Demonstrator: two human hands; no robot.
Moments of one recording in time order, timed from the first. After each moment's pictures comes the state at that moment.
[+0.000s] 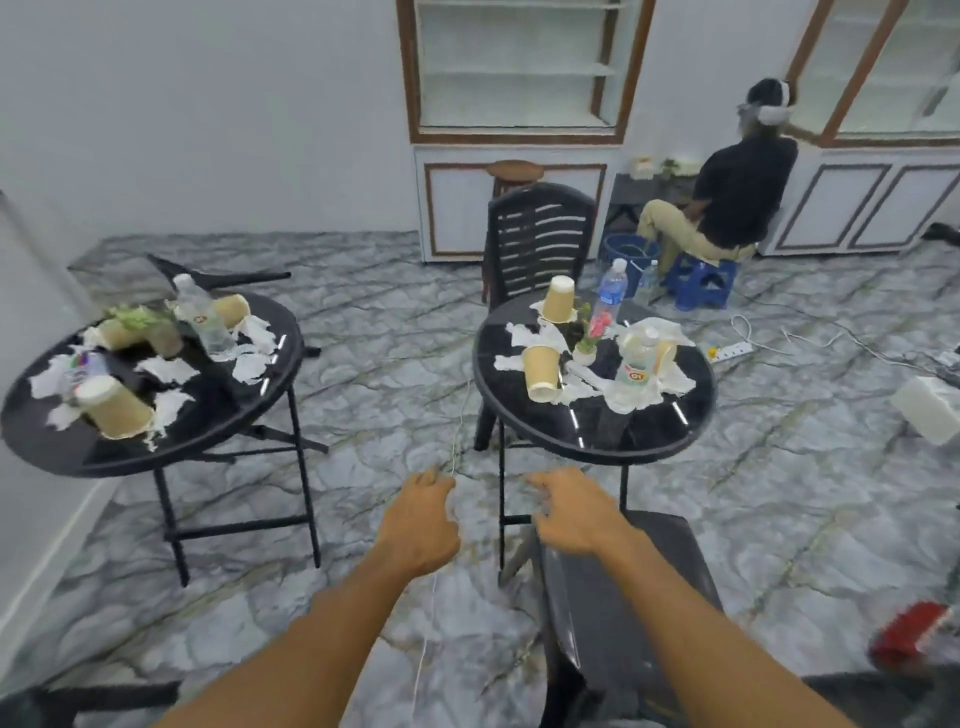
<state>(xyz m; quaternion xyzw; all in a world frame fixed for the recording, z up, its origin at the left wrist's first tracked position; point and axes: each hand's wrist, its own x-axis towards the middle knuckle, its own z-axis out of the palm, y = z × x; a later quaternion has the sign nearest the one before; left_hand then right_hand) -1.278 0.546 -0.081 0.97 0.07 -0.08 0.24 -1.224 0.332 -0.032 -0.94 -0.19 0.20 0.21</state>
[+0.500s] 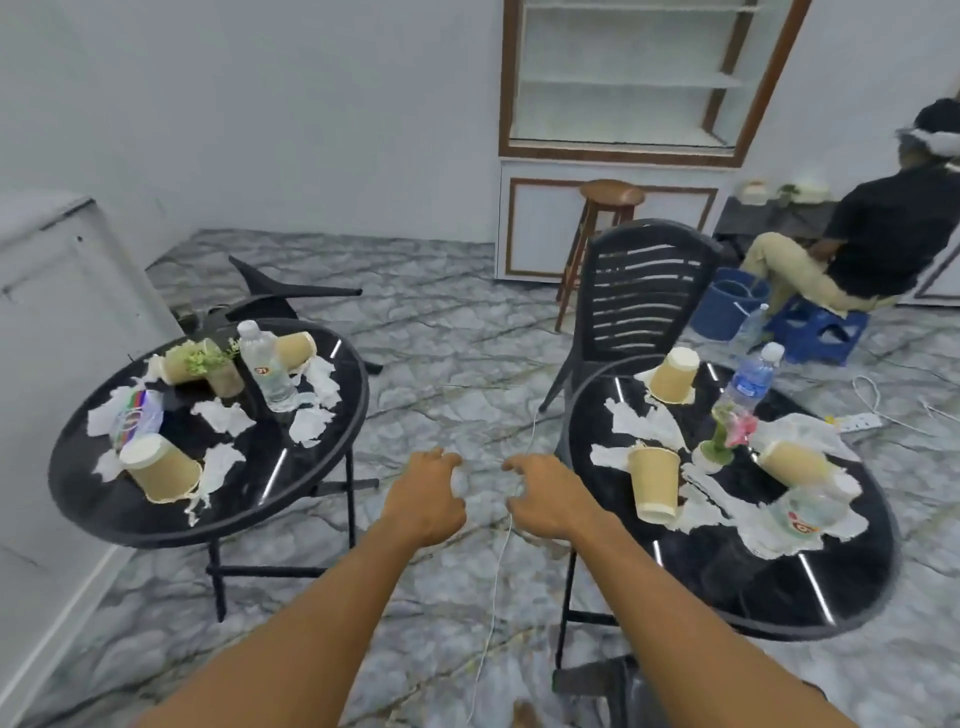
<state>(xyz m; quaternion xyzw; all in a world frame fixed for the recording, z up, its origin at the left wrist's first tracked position) -1.083 0.734 -0.048 0.95 0.15 -0.07 0.24 -1.006 0.564 -0.032 -0.92 -0.27 0.20 0.19</state>
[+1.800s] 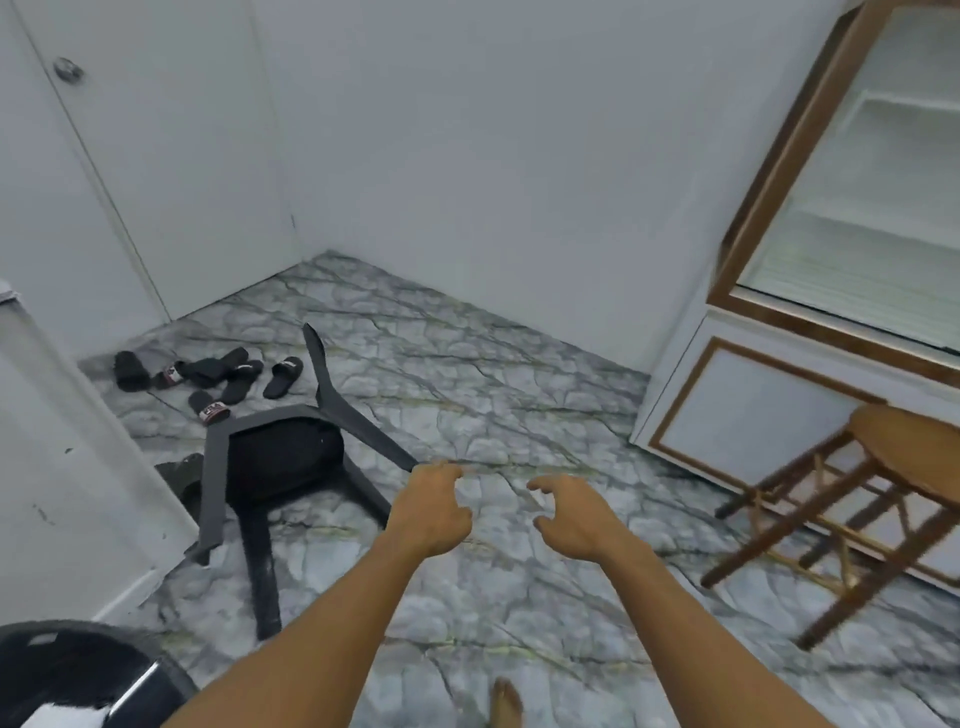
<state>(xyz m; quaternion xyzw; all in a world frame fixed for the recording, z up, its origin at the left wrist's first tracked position) -0.364 1.269 -0.084 0.89 0.35 0.00 0.30 -0.215 1.120 -0.046 -0.86 -0.43 0.26 0.11</state>
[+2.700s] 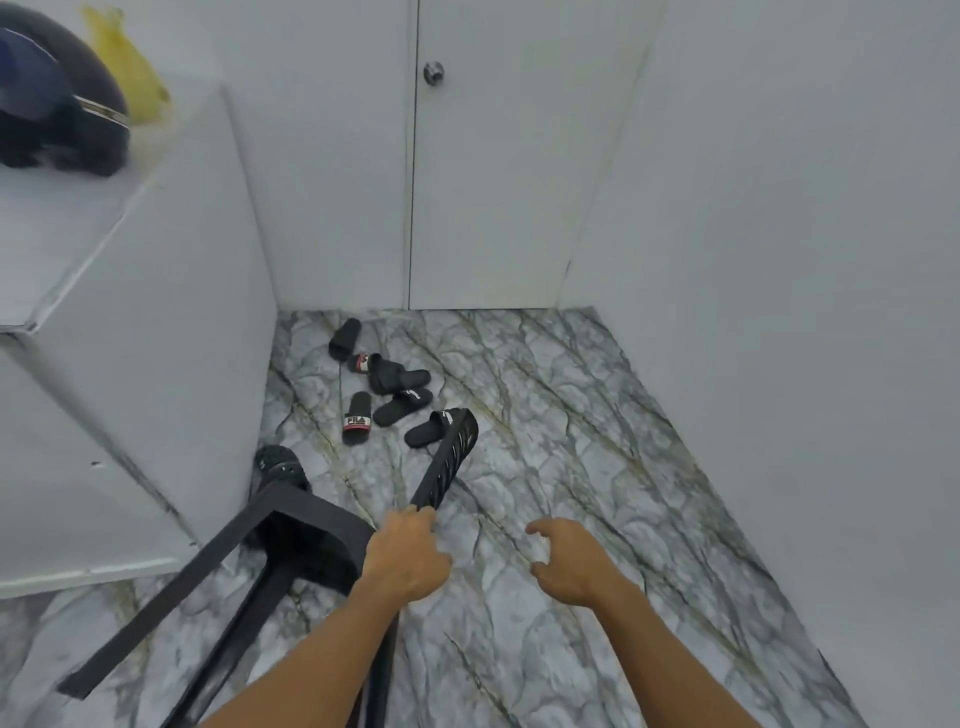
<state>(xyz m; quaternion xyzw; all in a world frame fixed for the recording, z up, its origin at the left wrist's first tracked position) -0.118 1.793 -0.154 0.62 0.71 0.07 0.32 0.110 1.809 -0.096 -0.63 -0.70 0.31 -0.07</state>
